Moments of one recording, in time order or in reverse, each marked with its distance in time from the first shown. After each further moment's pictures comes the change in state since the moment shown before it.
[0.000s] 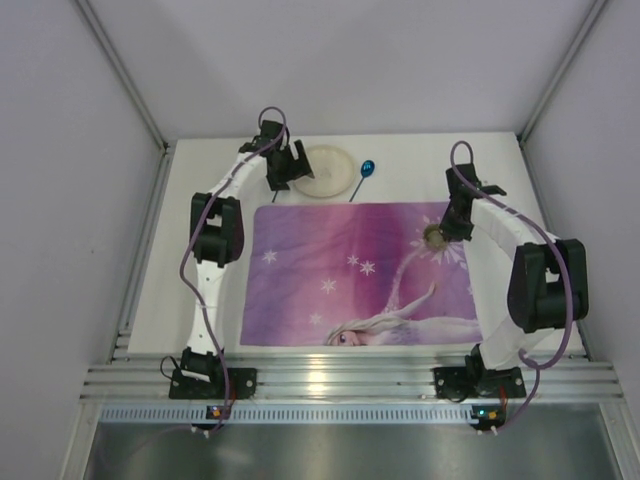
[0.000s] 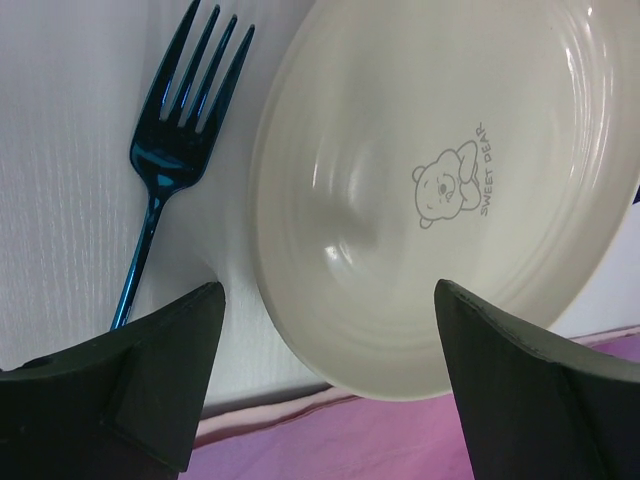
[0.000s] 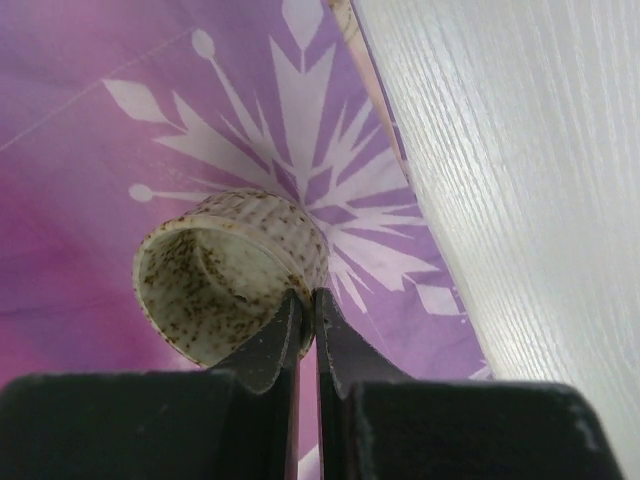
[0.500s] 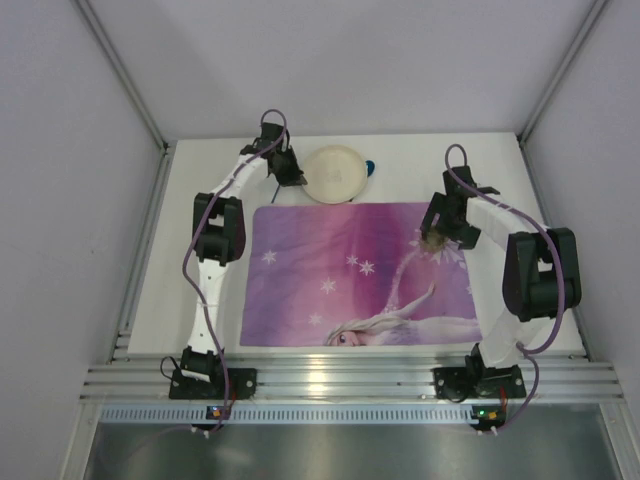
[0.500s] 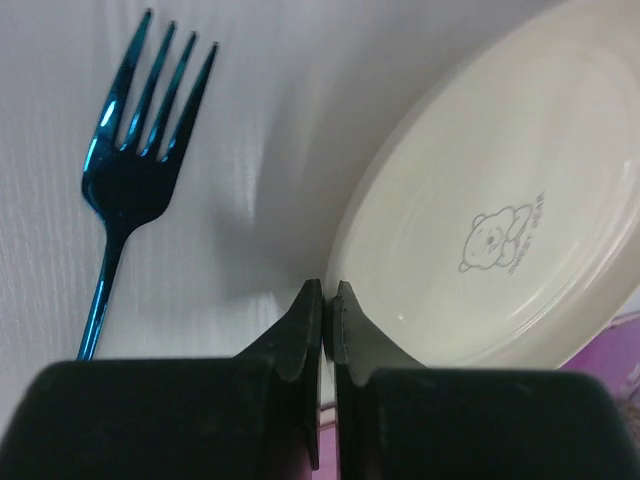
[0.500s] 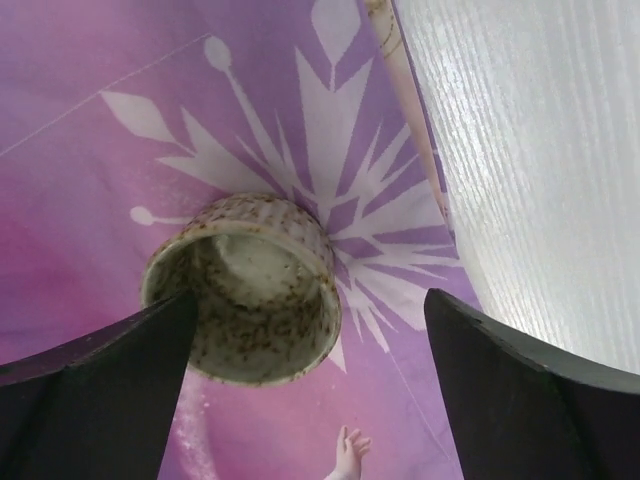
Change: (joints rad) left arm 0.002 0.051 0.034 0.023 0.043 -0.005; right arm -0.006 0.101 0.001 0.089 -0.055 -0.016
